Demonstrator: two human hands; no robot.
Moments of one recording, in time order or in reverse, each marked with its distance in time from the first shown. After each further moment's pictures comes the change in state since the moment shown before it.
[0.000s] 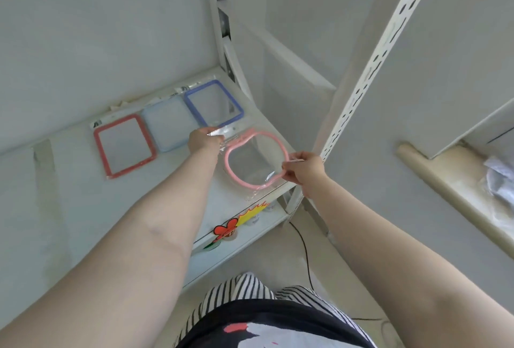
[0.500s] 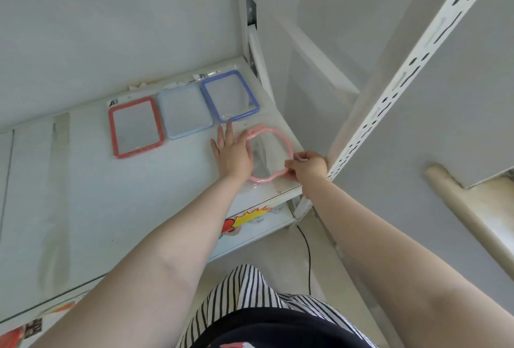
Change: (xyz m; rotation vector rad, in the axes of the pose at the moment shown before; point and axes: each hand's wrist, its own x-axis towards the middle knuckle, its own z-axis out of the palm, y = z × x) left_hand -0.021 -0.050 0.050 0.779 0.102 0.482; right_hand 0.052 0.009 0.012 -0.173 -0.007 -0.075
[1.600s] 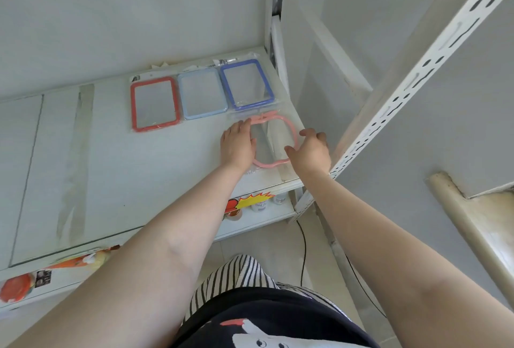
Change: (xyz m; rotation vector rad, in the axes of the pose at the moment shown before) left_hand -0.021 -0.002 -0.027 0.000 -0.073 -0.017; right_hand -0.015 -0.015 0.004 -0.745 0.066 -0.439
